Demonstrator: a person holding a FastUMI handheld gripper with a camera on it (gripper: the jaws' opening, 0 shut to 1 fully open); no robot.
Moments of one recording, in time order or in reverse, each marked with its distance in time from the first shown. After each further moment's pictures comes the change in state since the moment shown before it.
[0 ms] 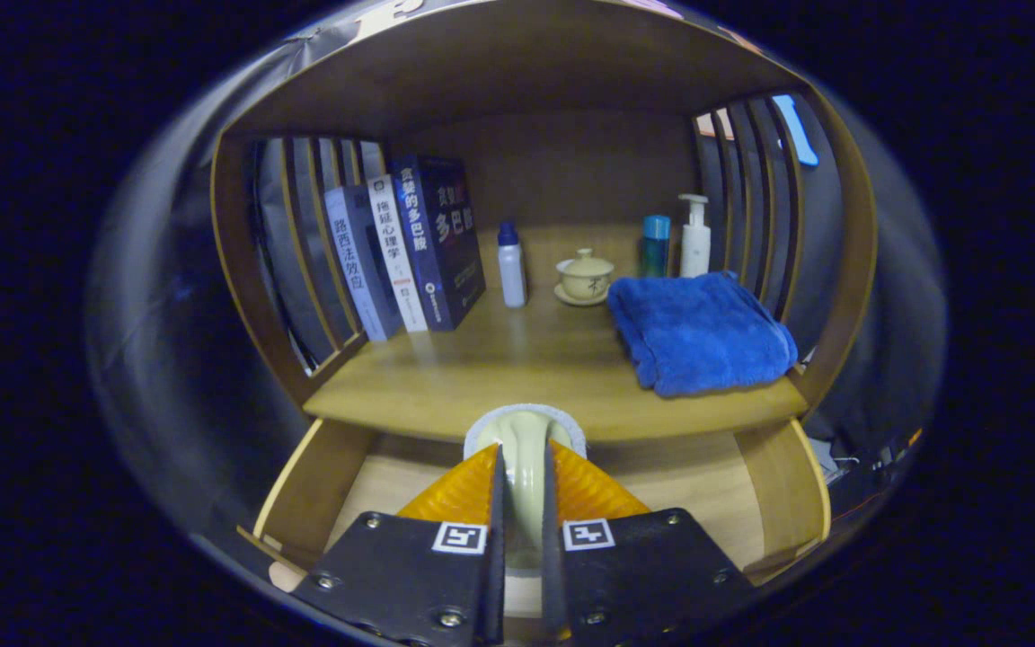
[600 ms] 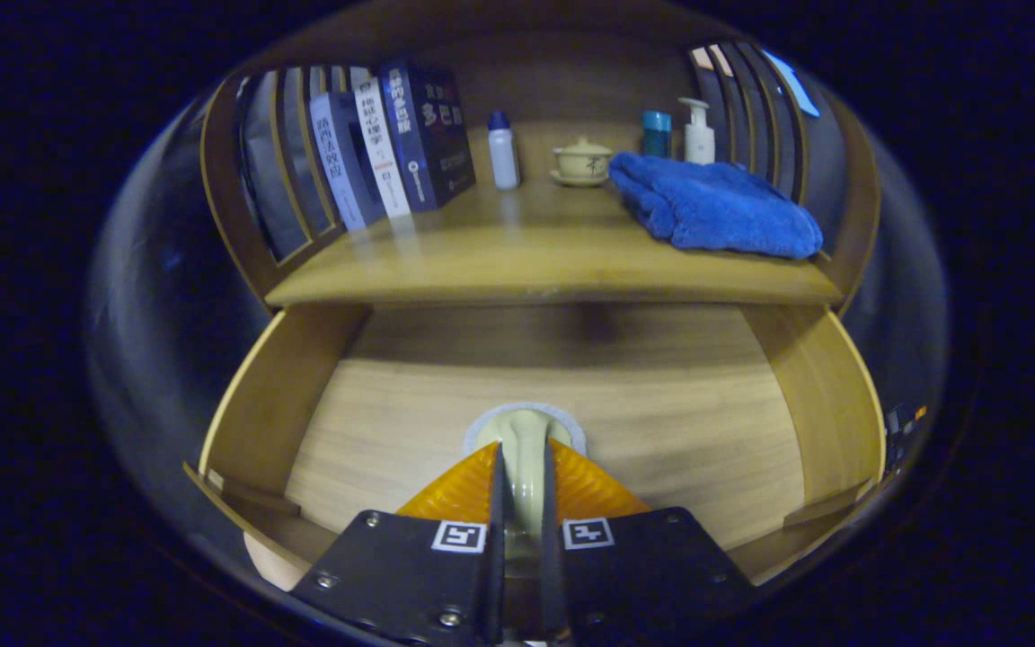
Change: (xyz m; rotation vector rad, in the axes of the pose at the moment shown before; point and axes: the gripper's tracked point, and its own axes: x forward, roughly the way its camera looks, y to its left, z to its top) arm -0.009 -0.006 -0.111 -0.002 0.231 0.008
